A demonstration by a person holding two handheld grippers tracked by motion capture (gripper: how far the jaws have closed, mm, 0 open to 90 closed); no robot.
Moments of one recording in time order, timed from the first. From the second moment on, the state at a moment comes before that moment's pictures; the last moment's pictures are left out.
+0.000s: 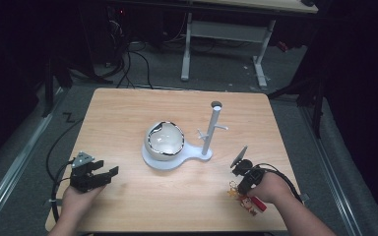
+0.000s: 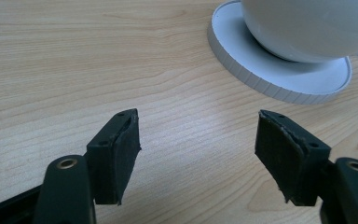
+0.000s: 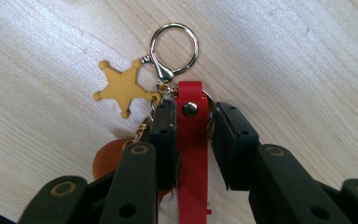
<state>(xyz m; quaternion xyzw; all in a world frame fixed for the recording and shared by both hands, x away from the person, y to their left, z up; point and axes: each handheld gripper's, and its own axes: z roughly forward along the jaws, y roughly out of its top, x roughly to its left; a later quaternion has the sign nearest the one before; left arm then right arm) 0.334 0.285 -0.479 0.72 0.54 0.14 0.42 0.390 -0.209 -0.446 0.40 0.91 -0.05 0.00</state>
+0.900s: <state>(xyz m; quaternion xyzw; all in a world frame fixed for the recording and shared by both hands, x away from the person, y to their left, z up) 0.335 0.283 -0.480 0.72 0.54 0.14 0.41 0.394 -0.214 -0.335 0.41 0.91 0.01 0.07</state>
